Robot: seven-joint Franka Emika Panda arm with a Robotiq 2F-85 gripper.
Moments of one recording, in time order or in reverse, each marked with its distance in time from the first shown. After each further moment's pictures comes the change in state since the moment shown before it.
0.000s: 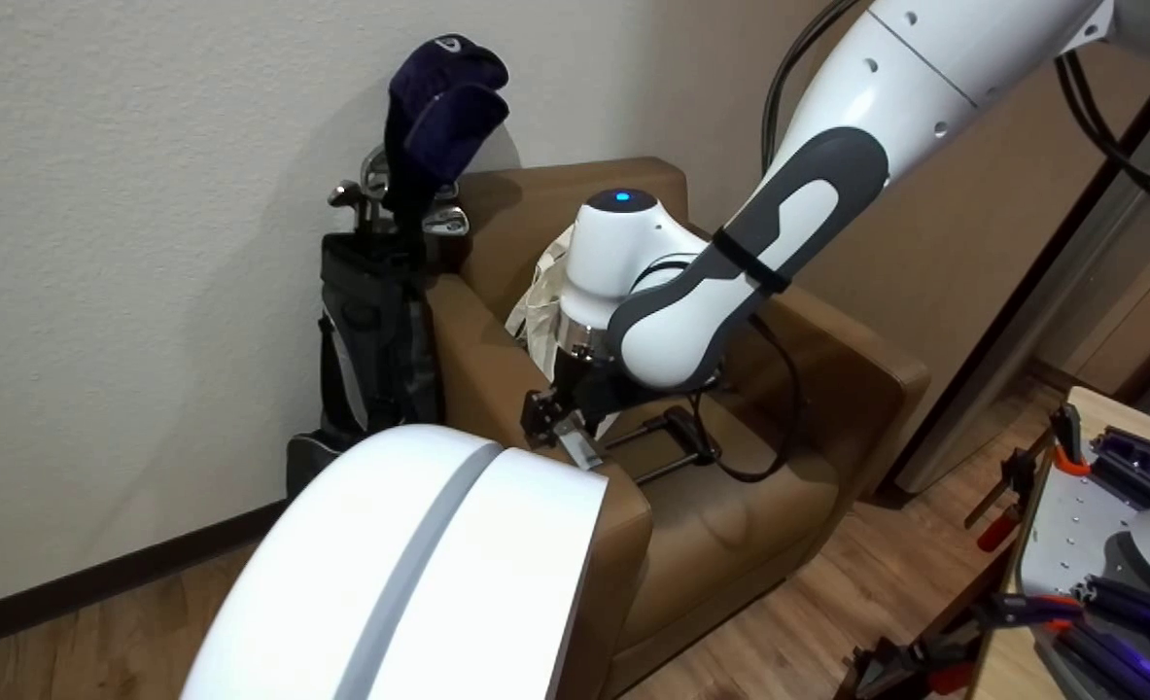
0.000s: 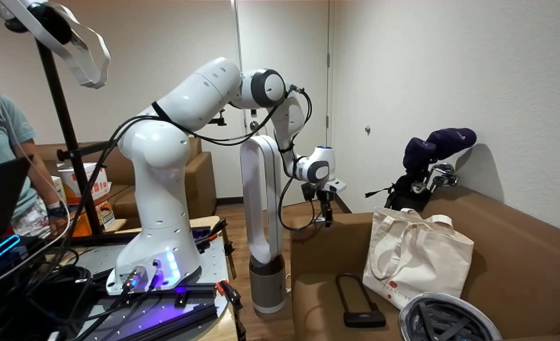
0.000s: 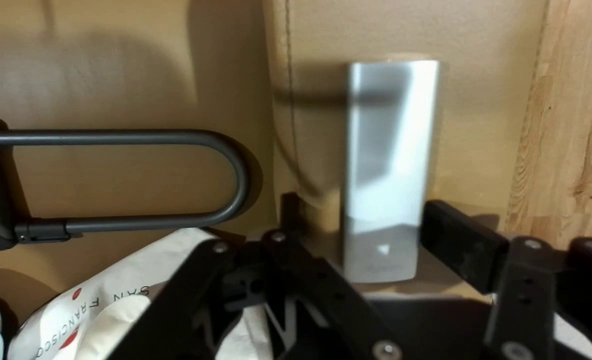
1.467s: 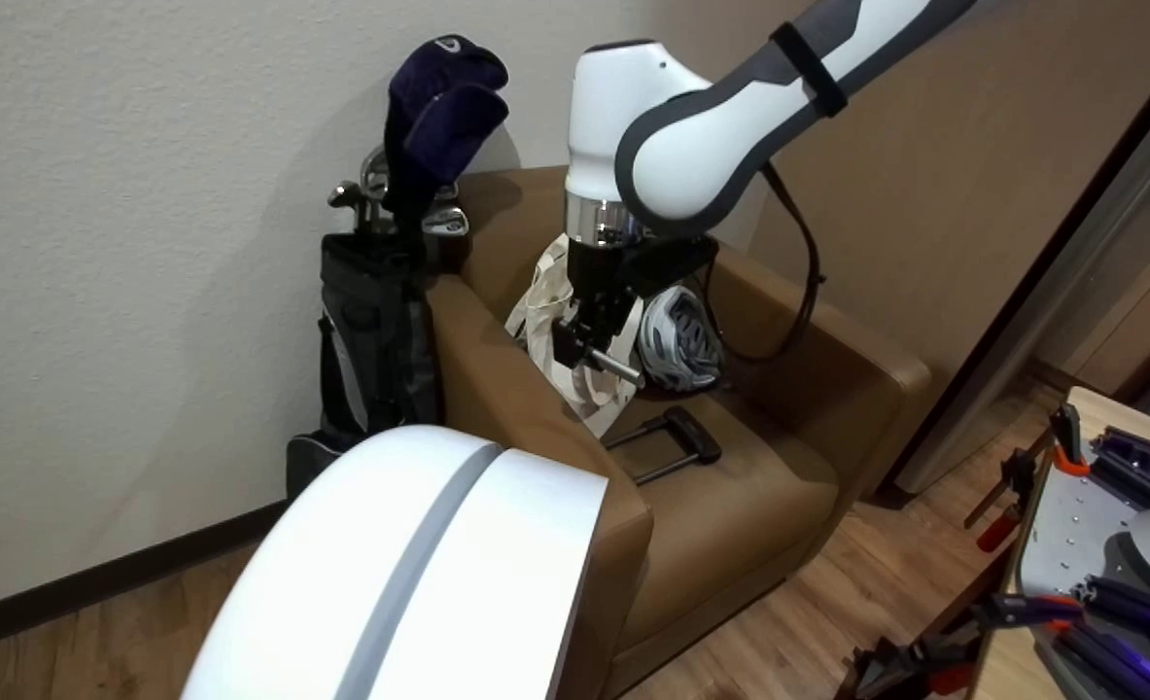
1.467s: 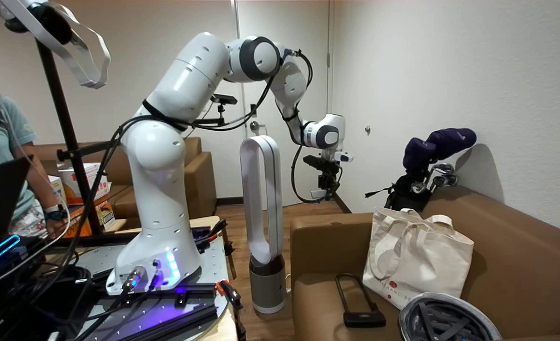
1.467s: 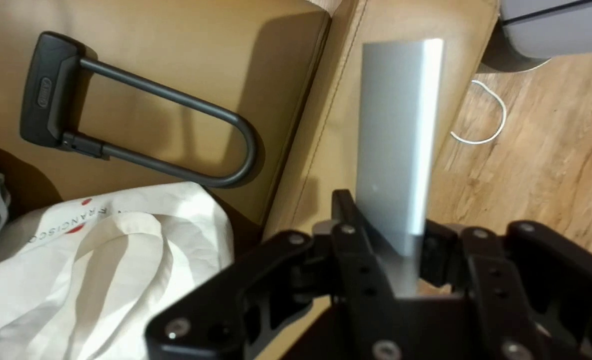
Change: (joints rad) arm -0.126 -0.260 0.100 -0.035 -0.045 -0.352 -0.374
